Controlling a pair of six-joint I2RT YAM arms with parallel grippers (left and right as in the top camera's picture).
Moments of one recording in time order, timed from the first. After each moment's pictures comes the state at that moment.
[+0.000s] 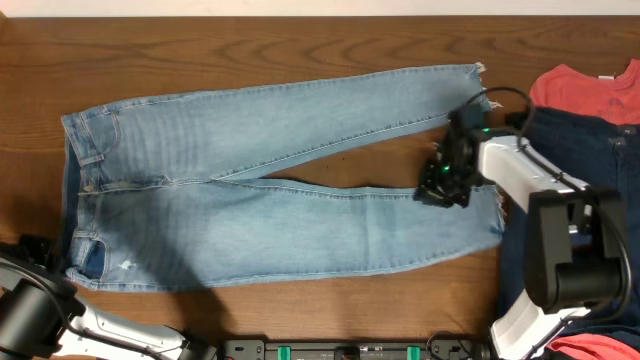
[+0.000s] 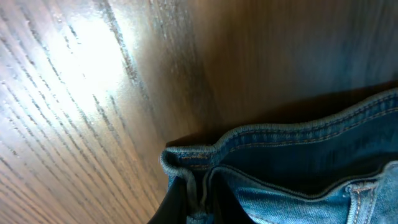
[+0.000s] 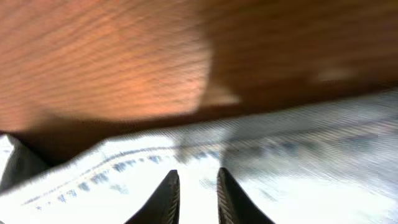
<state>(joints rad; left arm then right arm) 1.09 2.01 1.32 -0.94 0.13 -0.28 0.11 1.86 1.10 -0.81 -0.36 0.44</state>
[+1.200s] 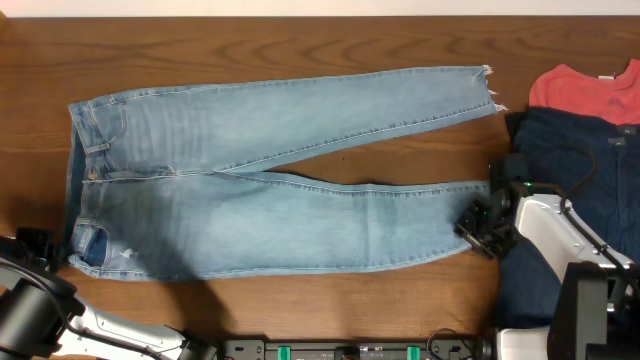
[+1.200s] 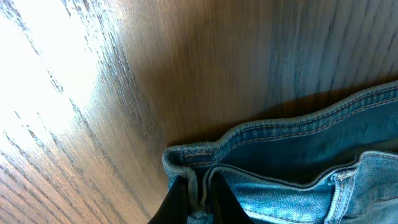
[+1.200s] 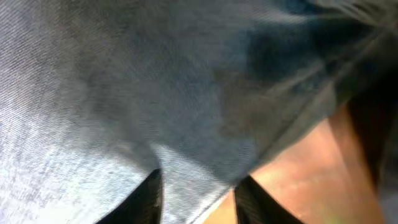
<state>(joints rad) 1.09 2.02 1.32 -0.90 0.26 -0.33 -0.04 1.55 0.72 -0.73 -0.11 0.68</state>
